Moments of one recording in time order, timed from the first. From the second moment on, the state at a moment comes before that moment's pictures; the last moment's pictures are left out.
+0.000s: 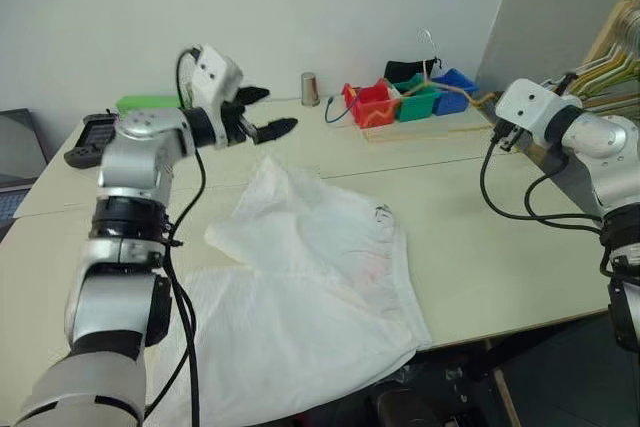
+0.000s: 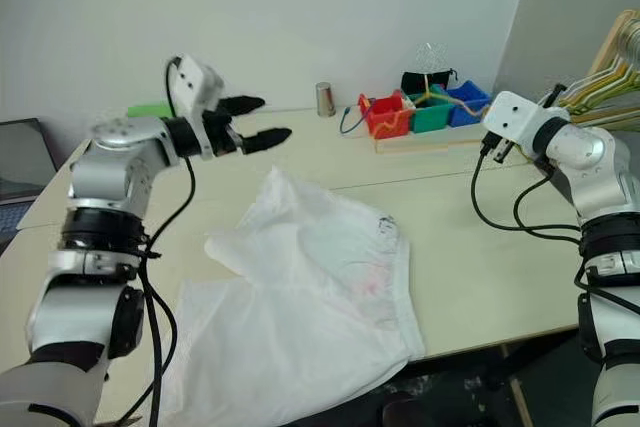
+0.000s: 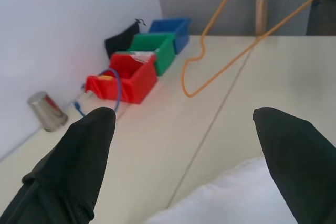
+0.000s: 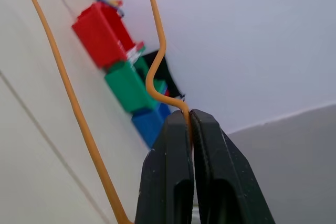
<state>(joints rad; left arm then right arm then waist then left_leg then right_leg) -1.05 0.64 0.02 0.58 -0.26 0.32 -0.98 -0.97 -0.81 0.14 0.69 -0.29 -0.36 0.55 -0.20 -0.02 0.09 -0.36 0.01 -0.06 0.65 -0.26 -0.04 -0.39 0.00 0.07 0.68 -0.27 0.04</state>
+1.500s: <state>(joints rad) -1.15 0.55 -0.12 0.99 -0.03 -0.02 -1.37 -0.92 -0.76 0.16 0.43 -0.41 -0.86 0.38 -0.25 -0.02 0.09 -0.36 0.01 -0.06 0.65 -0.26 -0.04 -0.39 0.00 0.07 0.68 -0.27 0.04</state>
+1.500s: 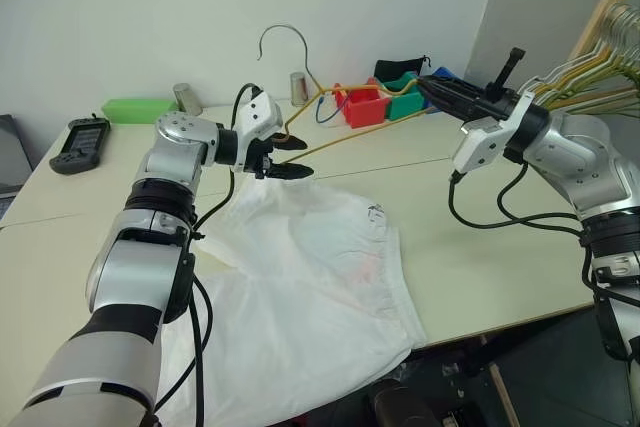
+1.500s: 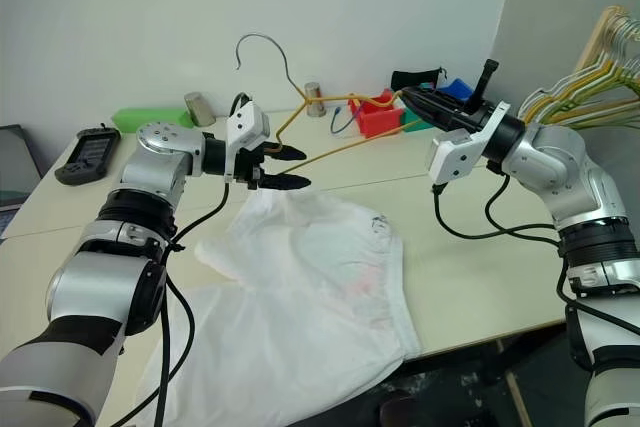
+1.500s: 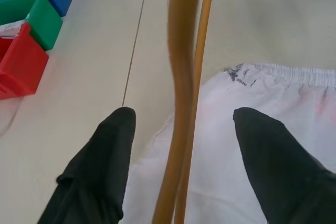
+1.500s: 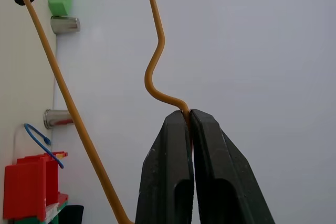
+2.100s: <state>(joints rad) -1.13 0.55 -0.13 0.95 -0.03 -0.03 -1.39 -0.92 -0.75 0.16 0.44 -0.42 -0.83 0.38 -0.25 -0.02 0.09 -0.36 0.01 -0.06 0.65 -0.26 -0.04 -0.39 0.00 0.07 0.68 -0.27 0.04</state>
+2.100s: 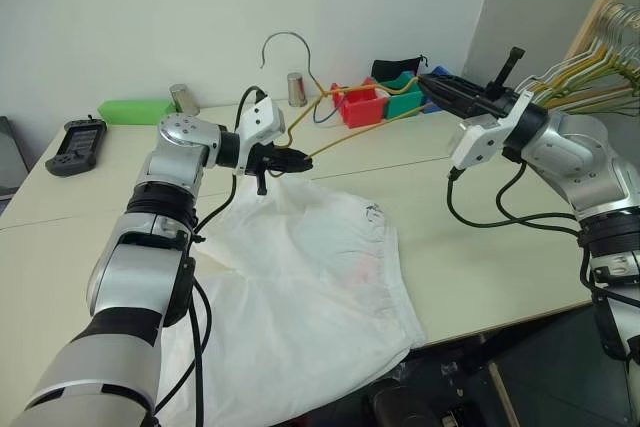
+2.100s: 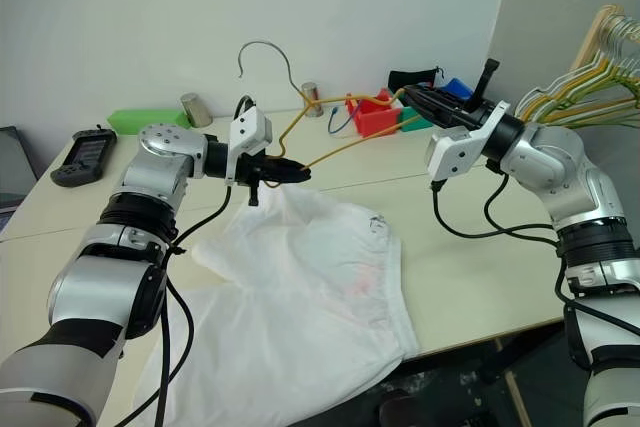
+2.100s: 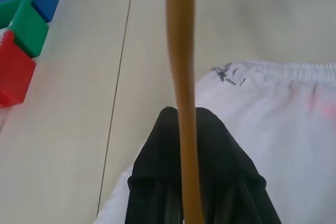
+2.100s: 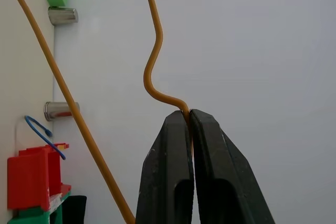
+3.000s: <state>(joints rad) -1.04 0.60 -0.28 0.96 0.34 -0.44 -0.84 -0.81 -0.74 0.18 0.18 -0.16 -0.05 0.84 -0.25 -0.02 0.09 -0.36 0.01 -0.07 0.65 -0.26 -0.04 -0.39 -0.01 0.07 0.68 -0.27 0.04</state>
